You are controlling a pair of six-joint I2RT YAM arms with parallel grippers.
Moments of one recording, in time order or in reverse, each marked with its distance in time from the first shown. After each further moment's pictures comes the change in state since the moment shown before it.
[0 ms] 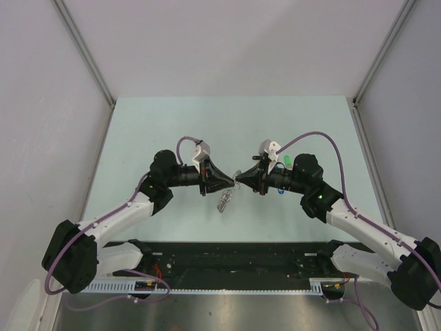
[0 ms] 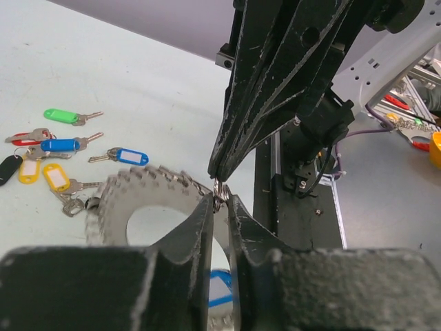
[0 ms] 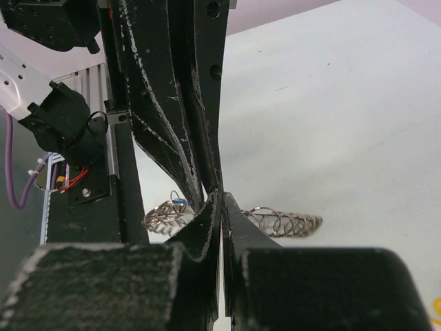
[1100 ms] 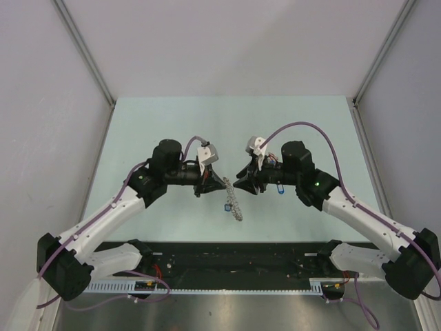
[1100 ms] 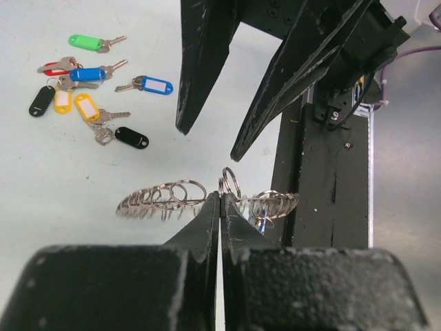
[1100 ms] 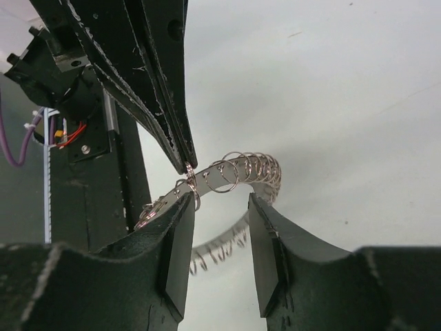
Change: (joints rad) left arm -0.037 -0.071 0.268 -0.748 -0.134 0.396; right arm 0.019 0.089 0.201 -0.360 -0.010 -0.135
